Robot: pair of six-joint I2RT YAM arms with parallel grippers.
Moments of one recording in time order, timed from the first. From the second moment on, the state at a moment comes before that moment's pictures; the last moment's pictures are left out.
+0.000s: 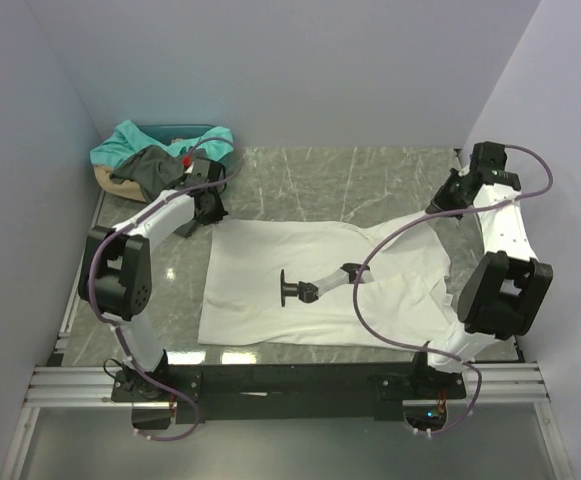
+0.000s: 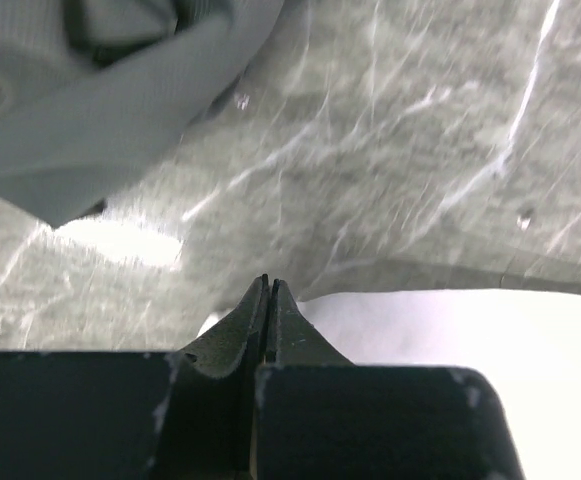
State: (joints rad) left arm -0.29 1.80 1.34 -0.51 -0.21 -0.58; right arm -0.27 1.64 1.44 -0.81 -0.23 0.41
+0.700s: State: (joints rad) left arm -0.29 1.50 1.10 -0.48 -0.15 -0.58; right arm -0.27 1.14 1.22 -1.12 -0.22 0.45
